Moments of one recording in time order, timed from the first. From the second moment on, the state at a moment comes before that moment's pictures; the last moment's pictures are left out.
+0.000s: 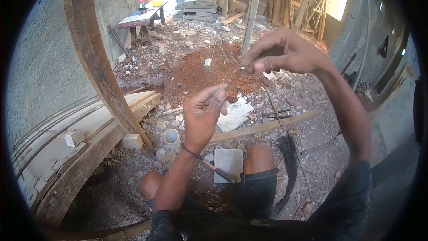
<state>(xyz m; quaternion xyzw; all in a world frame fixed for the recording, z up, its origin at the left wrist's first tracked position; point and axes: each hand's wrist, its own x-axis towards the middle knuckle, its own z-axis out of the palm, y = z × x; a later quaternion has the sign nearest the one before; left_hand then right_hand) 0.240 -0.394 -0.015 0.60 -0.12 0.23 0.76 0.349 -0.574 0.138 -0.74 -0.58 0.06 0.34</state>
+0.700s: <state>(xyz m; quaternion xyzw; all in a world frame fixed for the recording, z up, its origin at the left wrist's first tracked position) 0.238 -0.400 -0.018 0.59 -0.09 0.28 0.75 0.317 -0.554 0.068 -0.65 -0.40 -0.12 0.63</state>
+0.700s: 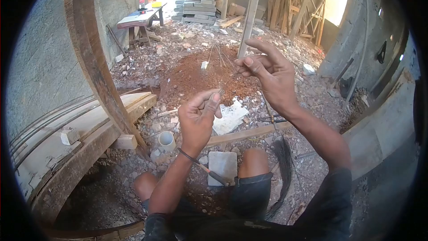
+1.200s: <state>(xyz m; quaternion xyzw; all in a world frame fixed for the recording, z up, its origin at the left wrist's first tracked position) 0.243 -0.402 -0.022 0.62 -0.09 0.26 0.73 0.313 -0.541 0.045 -0.65 -0.40 0.00 0.65</state>
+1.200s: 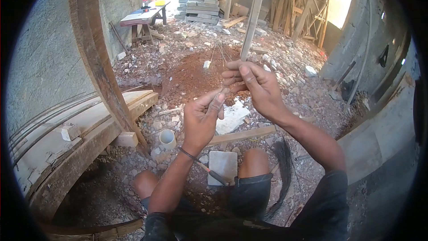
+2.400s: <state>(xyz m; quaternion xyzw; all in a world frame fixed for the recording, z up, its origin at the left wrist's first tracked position) 0.291 -0.305 0.072 0.21 -0.19 0.24 0.93 0.222 -0.513 -0.060 -0.57 -0.36 0.32 0.66</state>
